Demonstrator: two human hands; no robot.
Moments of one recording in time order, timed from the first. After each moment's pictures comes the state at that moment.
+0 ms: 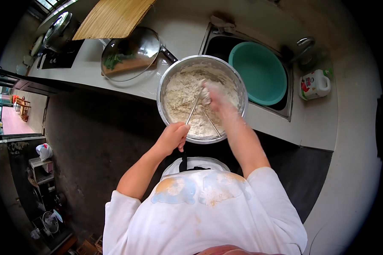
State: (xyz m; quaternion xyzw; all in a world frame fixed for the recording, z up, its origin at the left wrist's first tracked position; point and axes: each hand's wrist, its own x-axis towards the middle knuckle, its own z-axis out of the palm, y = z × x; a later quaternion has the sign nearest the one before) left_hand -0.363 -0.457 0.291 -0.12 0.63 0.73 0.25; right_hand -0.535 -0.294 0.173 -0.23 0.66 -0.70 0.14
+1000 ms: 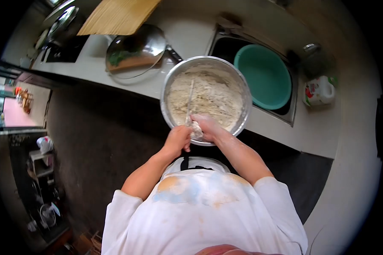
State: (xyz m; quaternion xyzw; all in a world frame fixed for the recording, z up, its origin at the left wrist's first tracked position) left_hand -0.357 -0.439 0.257 -0.20 0.57 0.77 0.18; right_hand -0.437 -0.320 0.218 0.11 0.43 -0.76 0.48
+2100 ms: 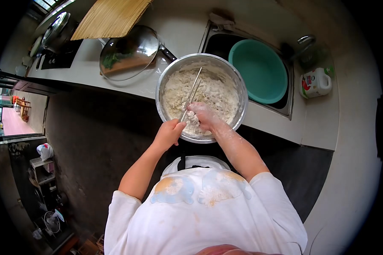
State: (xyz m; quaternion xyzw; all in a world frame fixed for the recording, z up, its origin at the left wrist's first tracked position) left_hand -0.368 -0.463 0.264 -0.14 0.74 0.64 0.18; right_hand -0.465 -0.320 0.218 0.04 0.47 -0.78 0.42
